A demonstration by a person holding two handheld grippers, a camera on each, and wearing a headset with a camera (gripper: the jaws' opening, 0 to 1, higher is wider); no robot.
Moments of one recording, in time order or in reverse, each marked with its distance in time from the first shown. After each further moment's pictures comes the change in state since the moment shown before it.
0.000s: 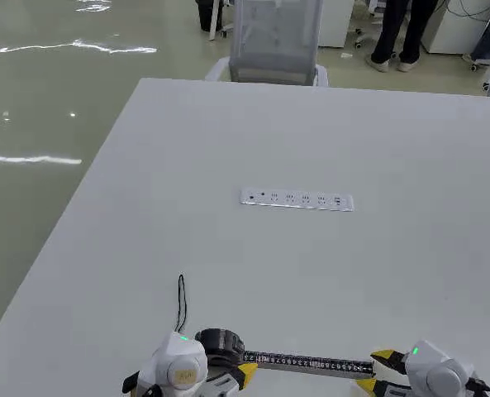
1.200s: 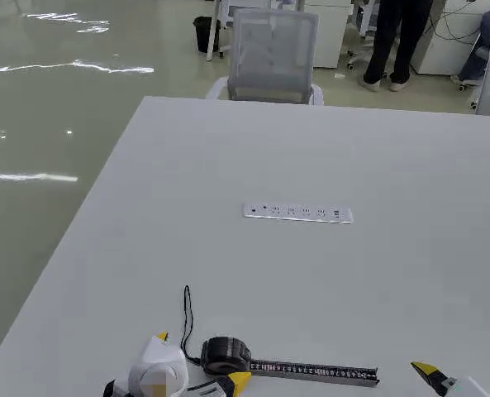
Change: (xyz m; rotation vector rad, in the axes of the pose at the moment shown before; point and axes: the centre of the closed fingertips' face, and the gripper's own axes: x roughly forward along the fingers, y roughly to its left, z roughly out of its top) left arm -0.039 0.010 0.028 0.035 -0.088 -0.061; right arm -0.055 0.009 0.009 0.105 -0.122 -0.178
